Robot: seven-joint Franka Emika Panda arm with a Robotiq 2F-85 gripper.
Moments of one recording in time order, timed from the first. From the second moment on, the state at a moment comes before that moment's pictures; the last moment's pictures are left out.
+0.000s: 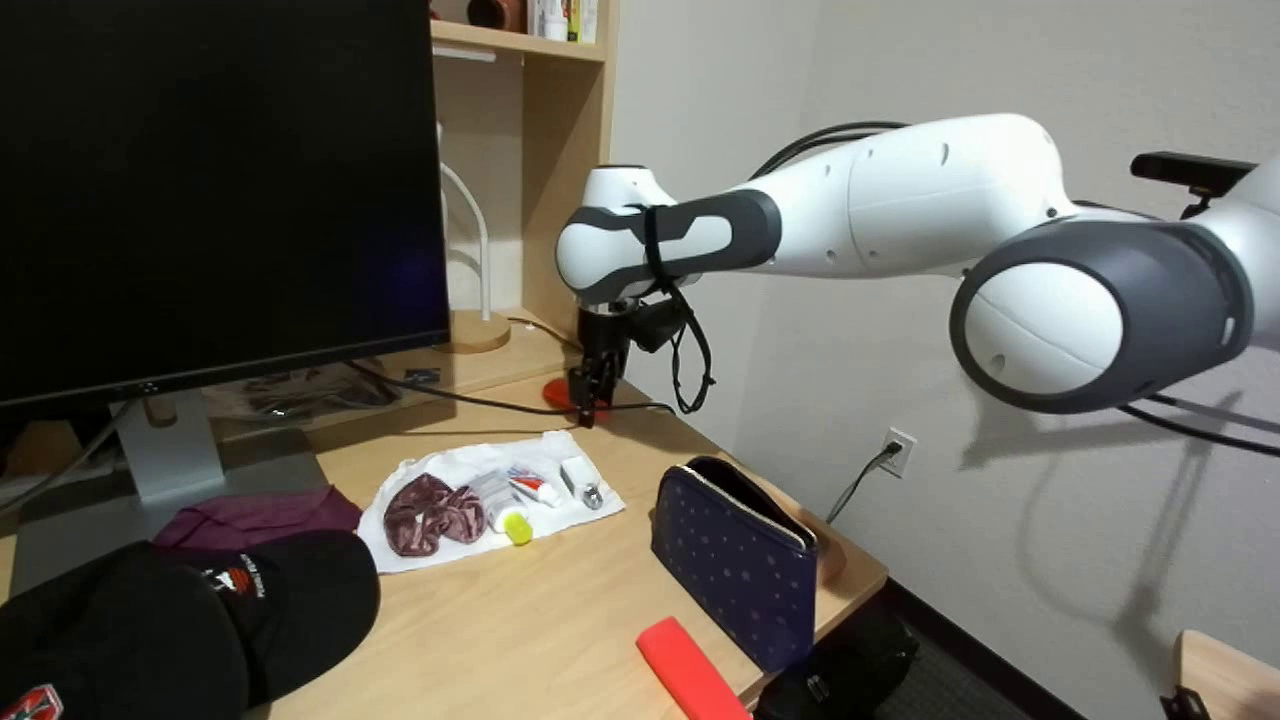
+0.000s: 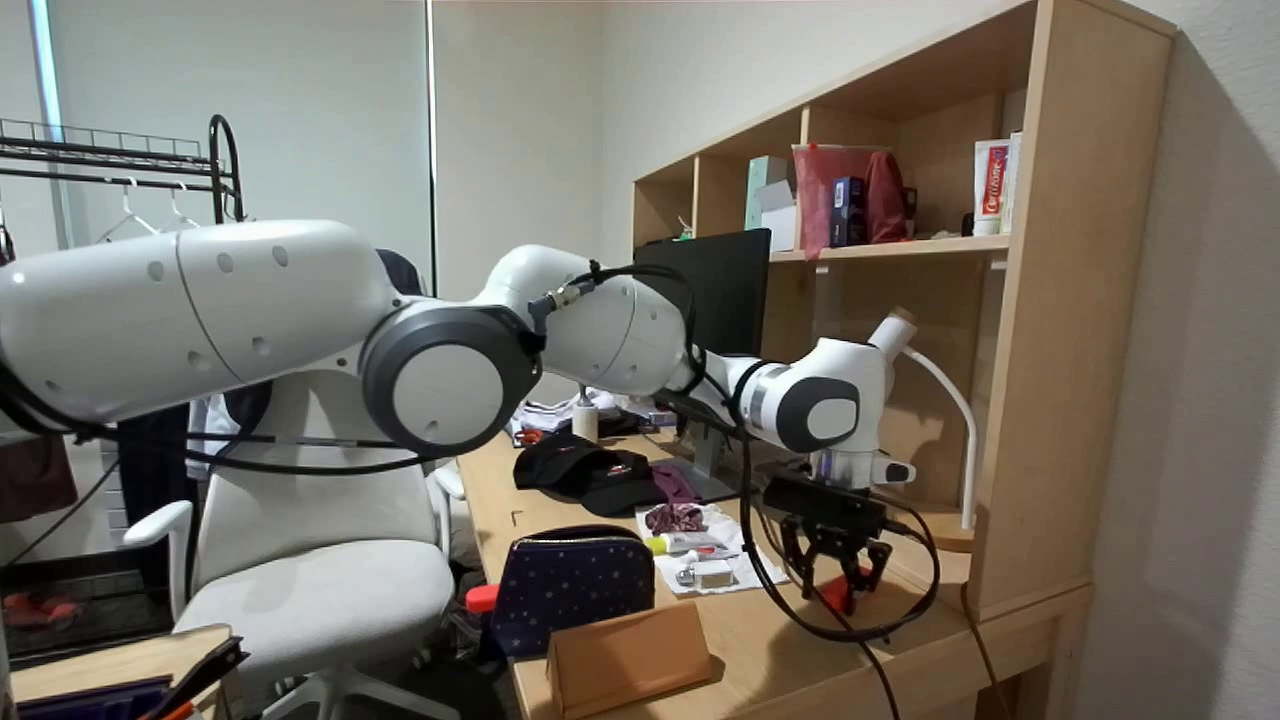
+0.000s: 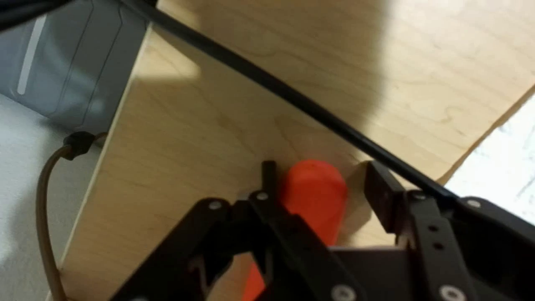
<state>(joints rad) -0.13 1.29 0.04 -0.65 -0.02 1.96 -0.43</state>
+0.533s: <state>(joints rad) -0.14 1.28 0.04 -0.63 -0.02 1.91 -0.45</state>
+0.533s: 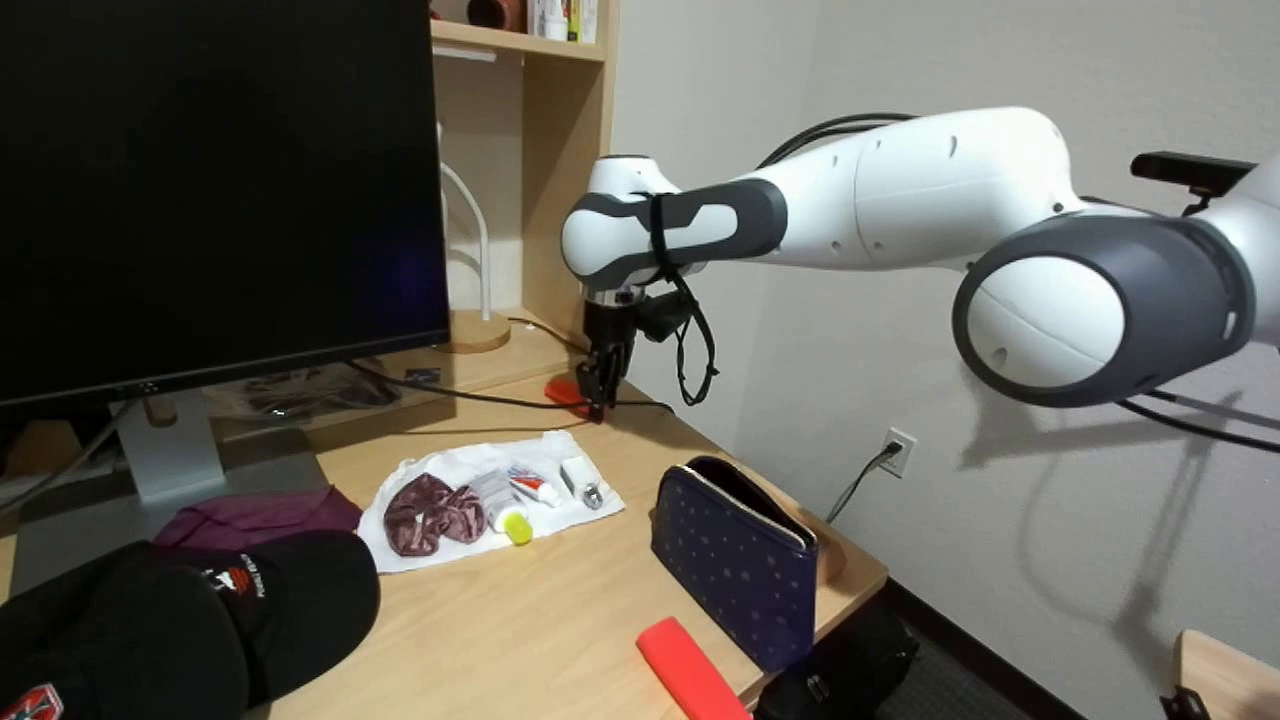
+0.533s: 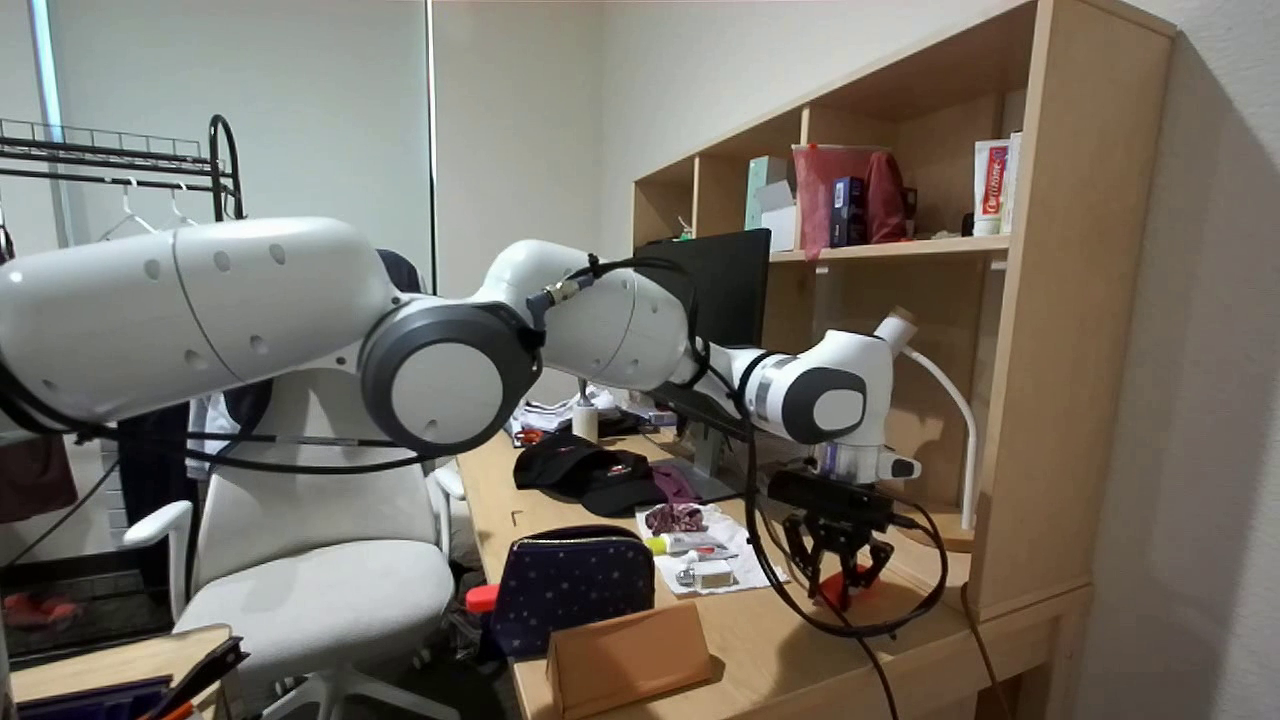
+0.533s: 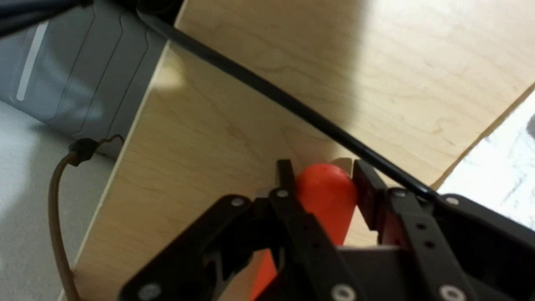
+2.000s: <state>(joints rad) -0.15 0.85 0.04 -0.76 0.00 1.66 -0.10</state>
